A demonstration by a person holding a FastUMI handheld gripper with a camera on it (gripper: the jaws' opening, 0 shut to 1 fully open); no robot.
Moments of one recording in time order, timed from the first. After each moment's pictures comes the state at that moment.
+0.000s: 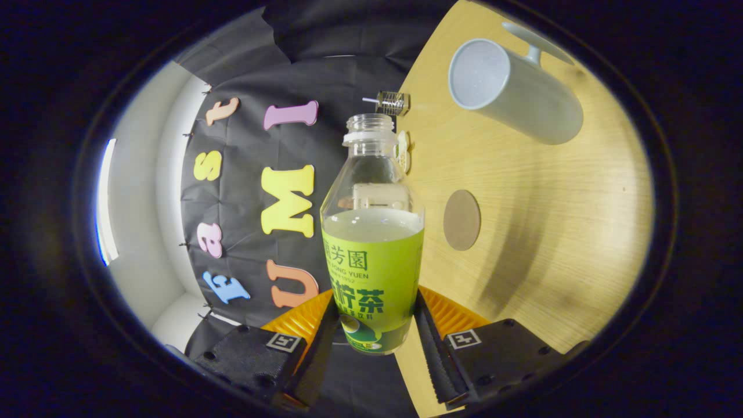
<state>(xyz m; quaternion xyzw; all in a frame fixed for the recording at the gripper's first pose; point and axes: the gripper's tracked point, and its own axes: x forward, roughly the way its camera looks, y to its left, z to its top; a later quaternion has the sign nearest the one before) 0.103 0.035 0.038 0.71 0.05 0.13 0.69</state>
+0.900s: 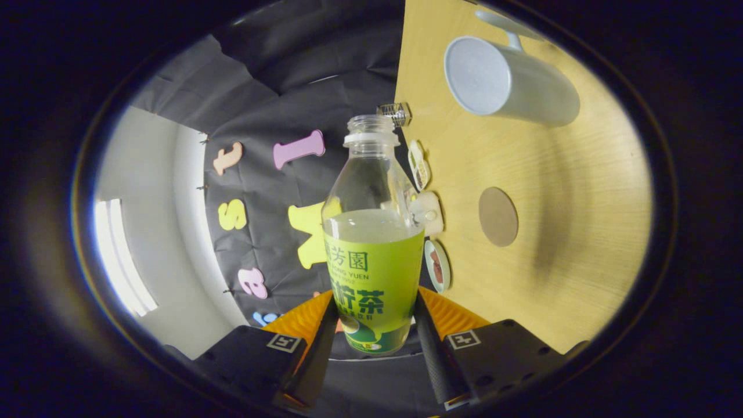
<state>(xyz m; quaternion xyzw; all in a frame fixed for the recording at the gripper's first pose) 0.104 0.010 0.082 0.79 -0.03 0.16 0.59</state>
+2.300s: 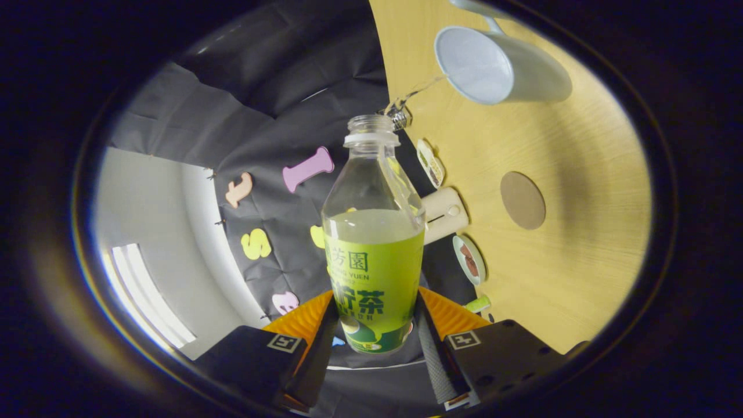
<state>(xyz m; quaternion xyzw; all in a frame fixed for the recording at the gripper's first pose) 0.104 -0.006 0.111 0.83 -0.08 0.19 0.51</state>
